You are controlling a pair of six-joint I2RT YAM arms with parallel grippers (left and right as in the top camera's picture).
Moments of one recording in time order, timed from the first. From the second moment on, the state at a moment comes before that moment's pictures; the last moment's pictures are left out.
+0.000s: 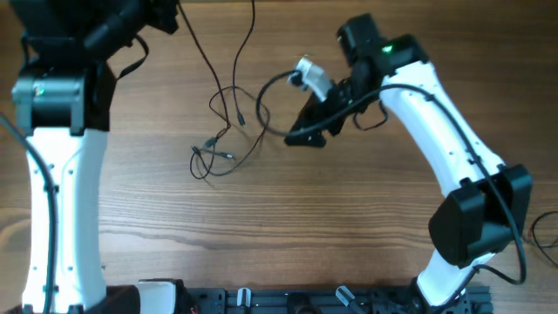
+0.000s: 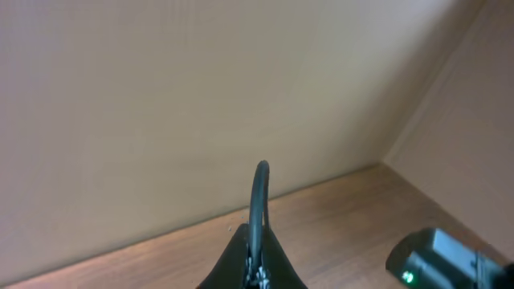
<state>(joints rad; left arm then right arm) -0.04 1.51 1.83 -0.50 0.54 -0.09 0.39 1.89 1.69 -1.20 -0.81 -0.61</state>
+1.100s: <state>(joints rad) -0.04 1.61 1.83 -0.45 0.53 -0.13 0.87 2.02 1.26 -0.05 -0.23 0.62</state>
